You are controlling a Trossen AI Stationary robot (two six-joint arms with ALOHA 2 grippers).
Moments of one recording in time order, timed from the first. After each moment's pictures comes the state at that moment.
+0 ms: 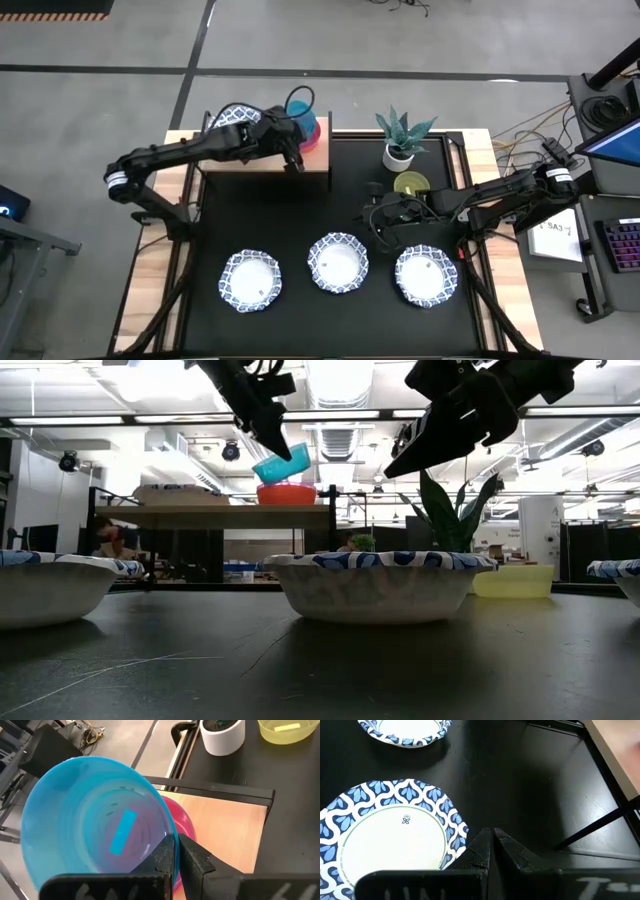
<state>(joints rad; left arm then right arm) 0.36 1.49 1.37 -0.56 -0.33 0.29 0.08 1.31 0.76 -0.03 0.12 -0.15</state>
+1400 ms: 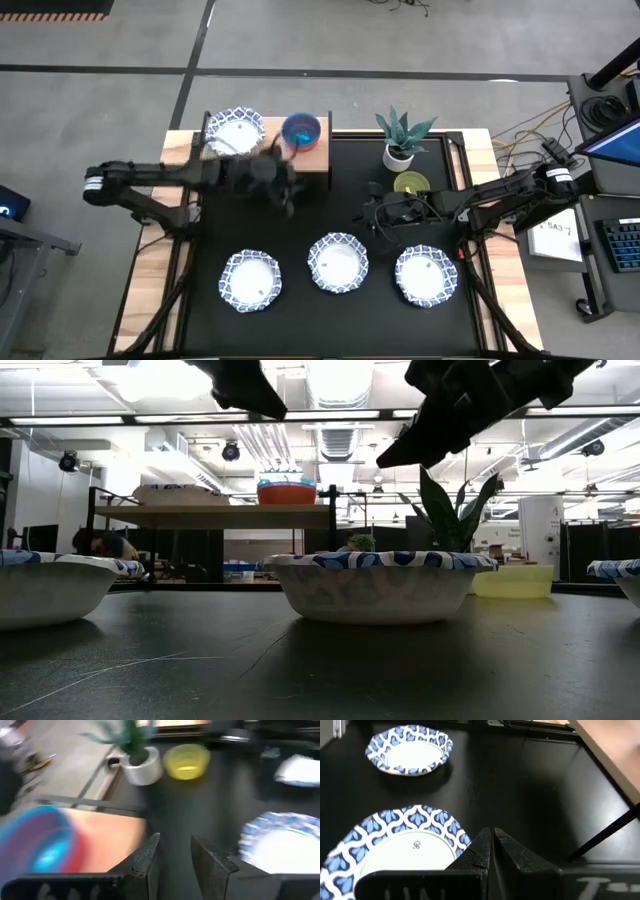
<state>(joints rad) 0.05 1.29 1.17 -0.47 -0.28 0.04 0.08 1.31 0.73 0.10 0.10 -0.05</state>
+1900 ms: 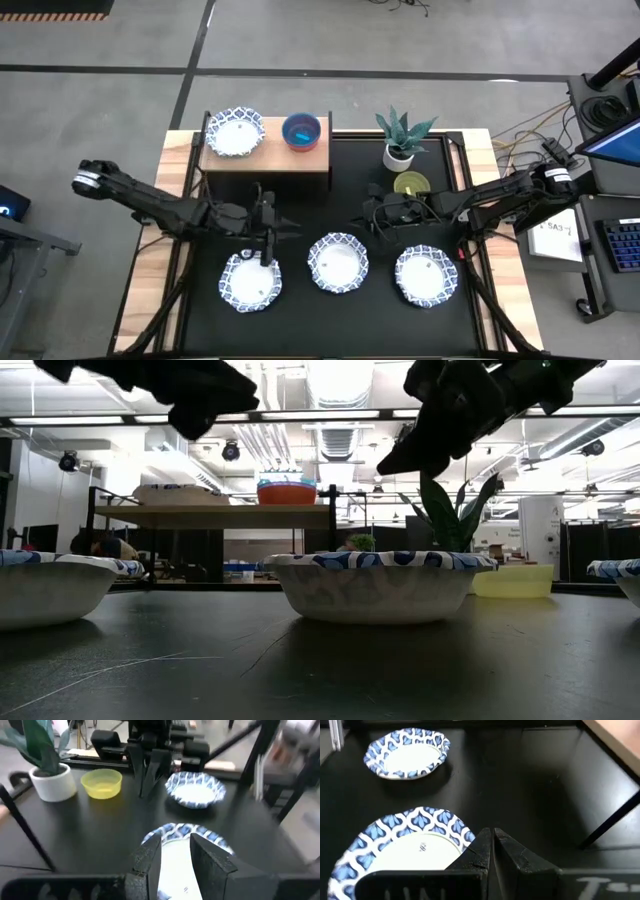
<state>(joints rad) -0.27 1.13 0.64 0.18 -0.28 -0.21 0.08 1.33 0.71 0.12 0.10 0.07</state>
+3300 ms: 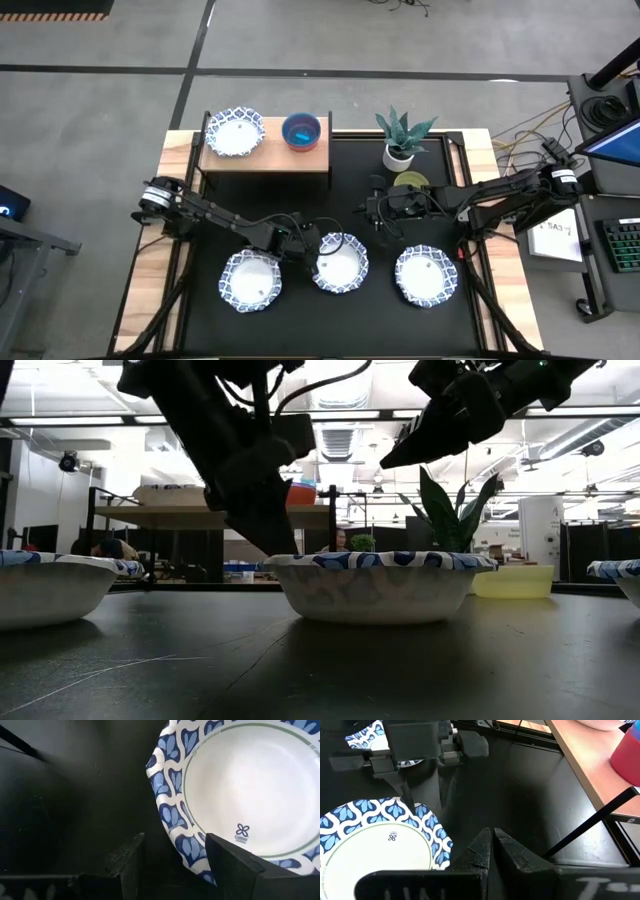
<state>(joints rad) -0.28 1.81 1.12 -0.37 -0.40 -0.50 0.03 1.27 0.72 0.08 0.10 -0.17</state>
